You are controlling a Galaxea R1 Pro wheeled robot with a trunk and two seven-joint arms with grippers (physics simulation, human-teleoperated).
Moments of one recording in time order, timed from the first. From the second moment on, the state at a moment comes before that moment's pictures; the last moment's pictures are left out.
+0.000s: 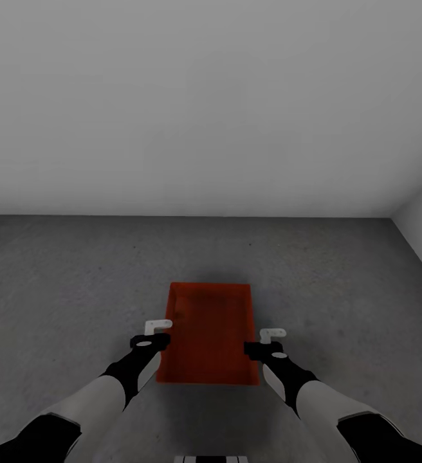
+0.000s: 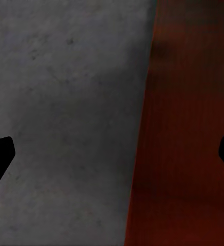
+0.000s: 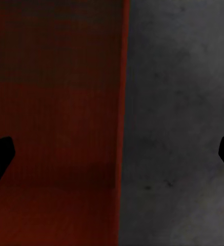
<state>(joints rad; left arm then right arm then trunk) -0.81 -0.10 -0.25 -0.29 0.26 0.10 0.35 -0.82 0.11 0.15 -0.16 -0.12 -0.01 -0.12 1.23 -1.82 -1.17</state>
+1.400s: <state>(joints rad) -0.81 -0.10 -0.25 -0.29 0.26 0.10 0.35 -0.82 0.11 0.15 -0.16 -0.11 -0.02 -0.13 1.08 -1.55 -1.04</state>
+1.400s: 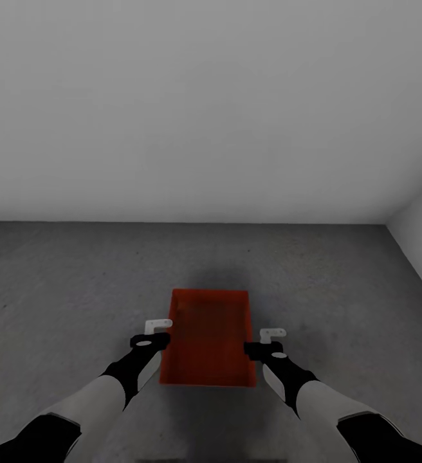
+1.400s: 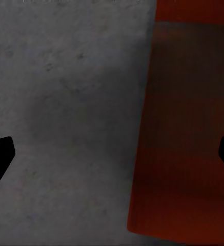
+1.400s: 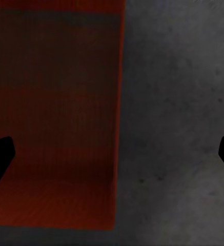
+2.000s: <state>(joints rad) -0.81 -0.10 -0.25 -0.29 0.26 0.10 0.35 -0.82 0.11 0.15 -0.16 -0.11 -0.01 -0.13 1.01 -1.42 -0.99</state>
